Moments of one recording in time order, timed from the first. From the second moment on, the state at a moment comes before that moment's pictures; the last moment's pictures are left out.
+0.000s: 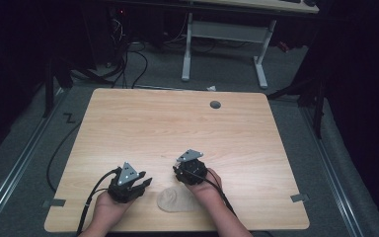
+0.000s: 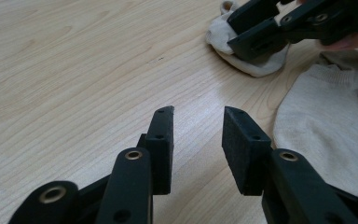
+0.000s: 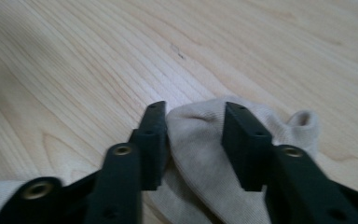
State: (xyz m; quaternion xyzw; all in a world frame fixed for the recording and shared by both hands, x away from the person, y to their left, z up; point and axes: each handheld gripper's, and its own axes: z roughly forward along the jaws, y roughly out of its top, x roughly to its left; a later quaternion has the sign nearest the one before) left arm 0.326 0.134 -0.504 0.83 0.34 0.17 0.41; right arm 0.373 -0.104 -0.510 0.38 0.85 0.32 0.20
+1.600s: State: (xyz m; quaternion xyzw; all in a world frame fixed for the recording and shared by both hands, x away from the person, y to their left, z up) left arm 0.328 0.130 -0.508 0.83 0.34 0.17 0.40; right arm 0.348 -0.228 -0.496 0.48 0.76 0.37 0.24
